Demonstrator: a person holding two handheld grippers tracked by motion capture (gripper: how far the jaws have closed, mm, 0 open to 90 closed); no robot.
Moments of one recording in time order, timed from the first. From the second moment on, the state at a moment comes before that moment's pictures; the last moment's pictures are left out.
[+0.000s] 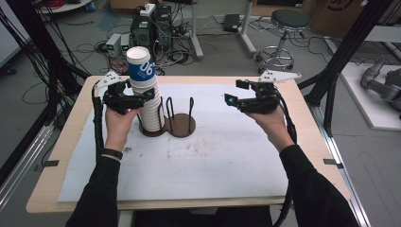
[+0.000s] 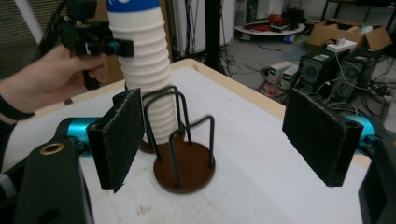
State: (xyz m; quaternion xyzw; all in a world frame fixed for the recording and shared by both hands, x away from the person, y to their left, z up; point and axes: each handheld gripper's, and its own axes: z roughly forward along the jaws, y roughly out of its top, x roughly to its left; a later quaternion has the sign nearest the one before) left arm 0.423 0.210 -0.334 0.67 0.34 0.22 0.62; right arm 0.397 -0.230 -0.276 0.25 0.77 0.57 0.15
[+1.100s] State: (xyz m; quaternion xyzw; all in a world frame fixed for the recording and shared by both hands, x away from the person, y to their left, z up) left arm 0.421 0.209 -0.334 0.67 0.34 0.22 0.61; right arm 0.455 -0.031 -0.209 0.19 0.78 0.58 0.09
